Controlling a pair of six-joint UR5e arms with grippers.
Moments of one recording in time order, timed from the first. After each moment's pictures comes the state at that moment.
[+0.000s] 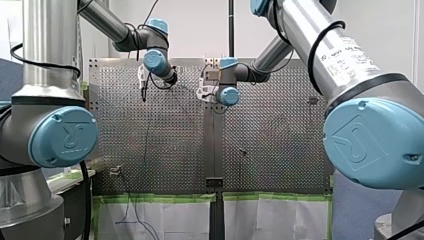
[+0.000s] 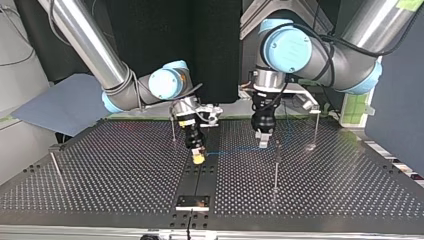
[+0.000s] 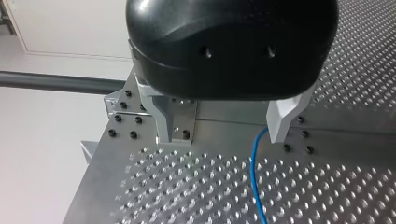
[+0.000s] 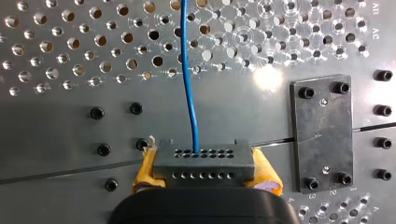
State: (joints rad) left arm -0.35 -1.60 -1.76 -2.93 -1.85 -1.64; right arm 2.28 -0.94 1.24 -0.46 1.62 1.66
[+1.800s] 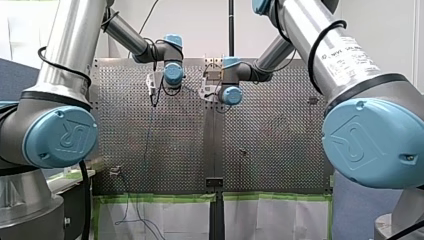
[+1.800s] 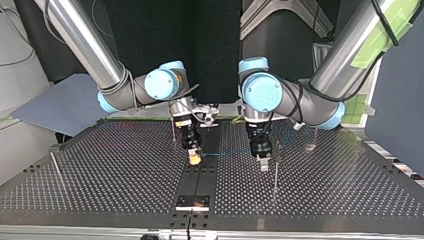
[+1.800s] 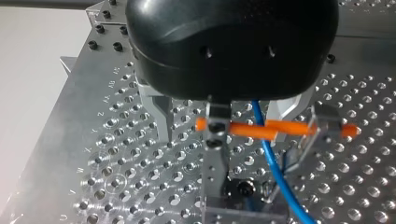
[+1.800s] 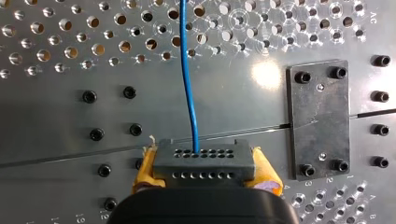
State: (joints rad) left arm -0.37 -1.83 -1.56 -2.87 -2.06 -1.63; right arm 2.27 -0.95 1.26 -0.47 1.61 1.66
